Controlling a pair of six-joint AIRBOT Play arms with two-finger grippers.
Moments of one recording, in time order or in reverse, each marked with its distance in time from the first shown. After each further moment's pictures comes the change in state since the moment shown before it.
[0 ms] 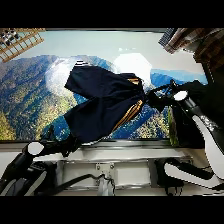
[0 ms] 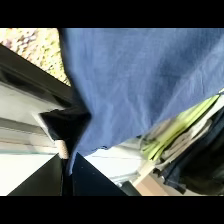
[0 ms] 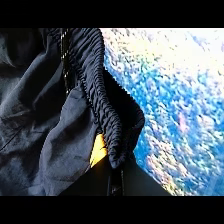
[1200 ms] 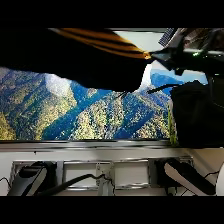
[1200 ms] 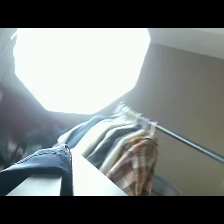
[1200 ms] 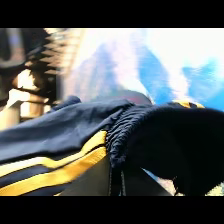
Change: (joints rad) left arm 0.290 -0.077 1.194 -0.219 0.414 0.941; right arm 0.000 0.242 0.658 0.205 0.450 0.089
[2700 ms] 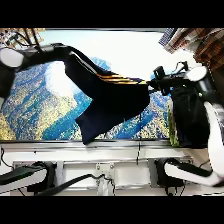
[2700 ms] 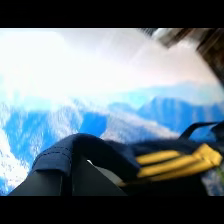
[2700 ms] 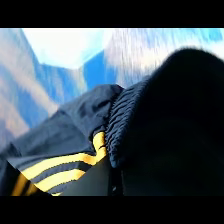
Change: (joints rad) left arm -0.128 -0.693 0.128 0.469 -0.320 -0.037; right arm -0.001 -0.327 -0.255 -0.264 -0.251 0.311
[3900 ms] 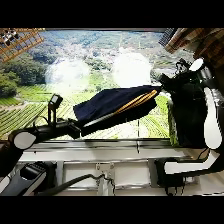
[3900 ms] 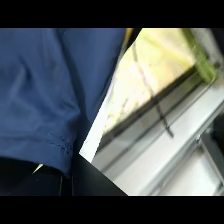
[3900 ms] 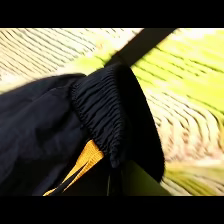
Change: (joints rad) left arm -0.270 0.769 -0.941 -0.001 -0.109 -0.058; right arm -0.108 -0.162 0.207 -0.293 0.355 -0.340
